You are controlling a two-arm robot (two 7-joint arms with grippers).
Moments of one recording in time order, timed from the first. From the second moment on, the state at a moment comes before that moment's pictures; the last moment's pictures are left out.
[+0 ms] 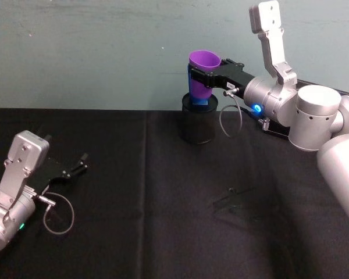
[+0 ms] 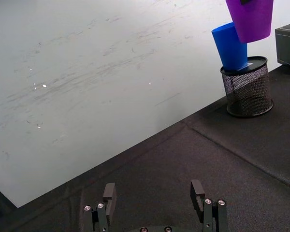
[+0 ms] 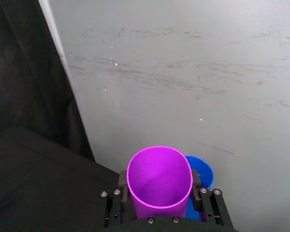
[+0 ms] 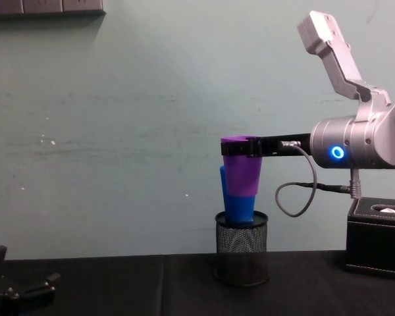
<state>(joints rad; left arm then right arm) -0.20 0.60 0.45 -1.41 -0.25 -0.12 0.03 0.80 0.13 -0.40 -0.96 0.35 0.22 0.35</state>
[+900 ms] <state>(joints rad) -0.20 0.60 0.45 -1.41 -0.25 -0.12 0.03 0.81 0.12 -0.38 -0.93 0.33 0.21 0.35</state>
